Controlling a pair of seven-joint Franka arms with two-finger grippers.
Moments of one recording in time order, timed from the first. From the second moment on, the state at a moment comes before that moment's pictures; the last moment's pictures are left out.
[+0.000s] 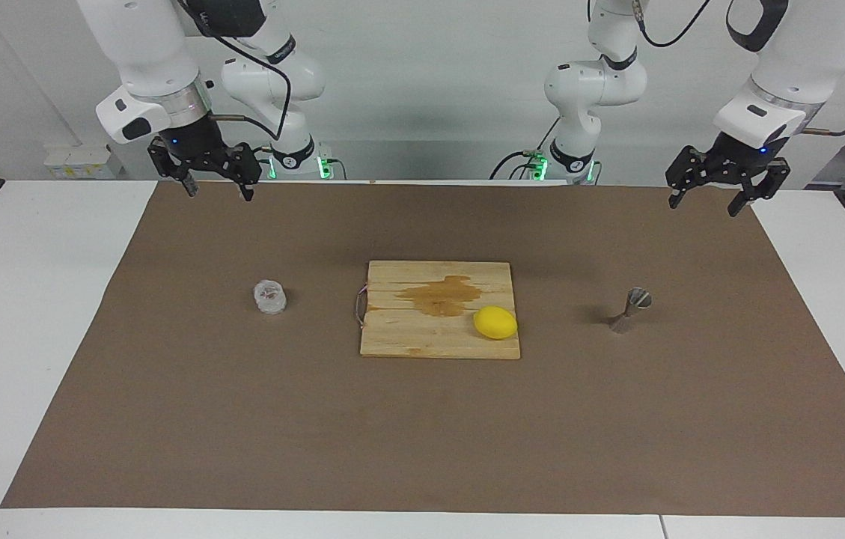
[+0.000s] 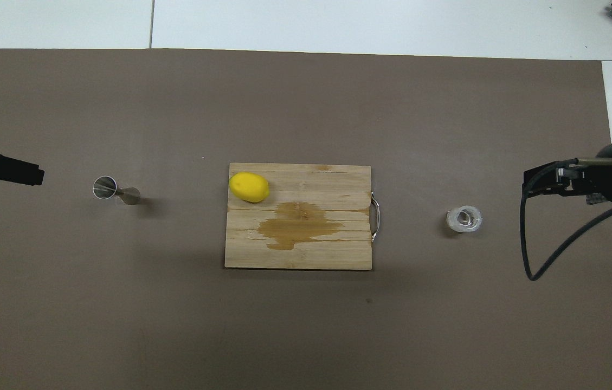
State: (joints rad) left arm -0.01 -0.04 -0.05 -1.59 -0.03 1.61 0.18; right arm 0.03 -0.04 0.04 -1.61 0.00 1.53 0.19
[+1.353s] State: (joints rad) left arm -0.03 0.11 -0.03 -1.59 -0.03 1.61 0.14; right arm 0.03 -0.04 0.04 -1.61 0.00 1.53 0.19
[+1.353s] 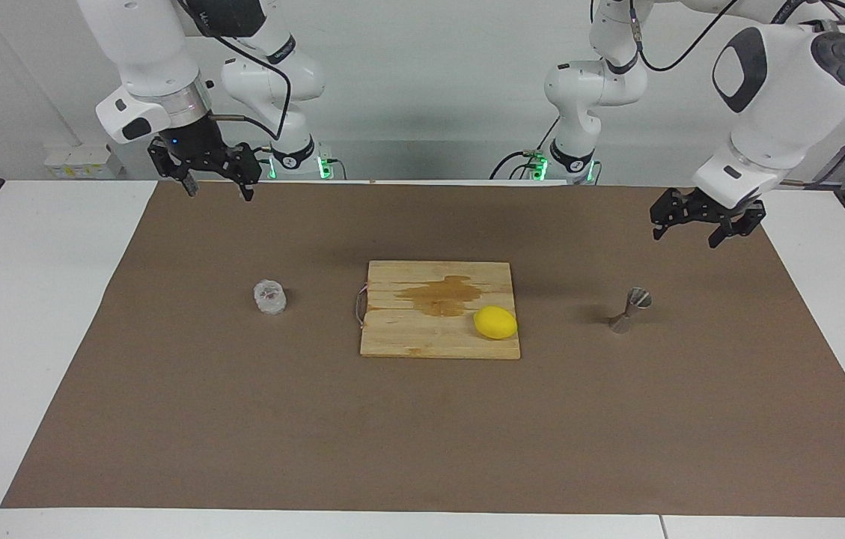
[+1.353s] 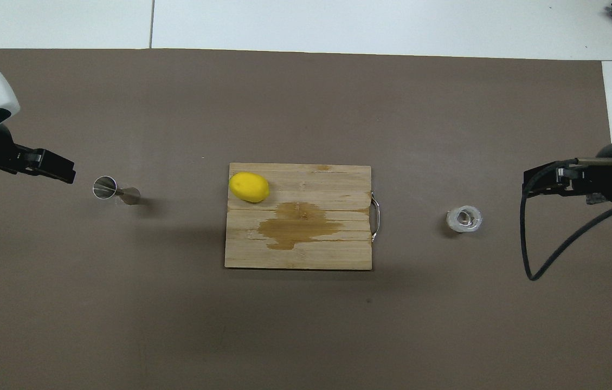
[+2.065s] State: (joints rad) left arm 0.11 0.25 -0.02 -1.56 -0.20 1.60 -0.23; right arm 0.03 -0.04 0.04 -1.61 0.00 1.53 0.19
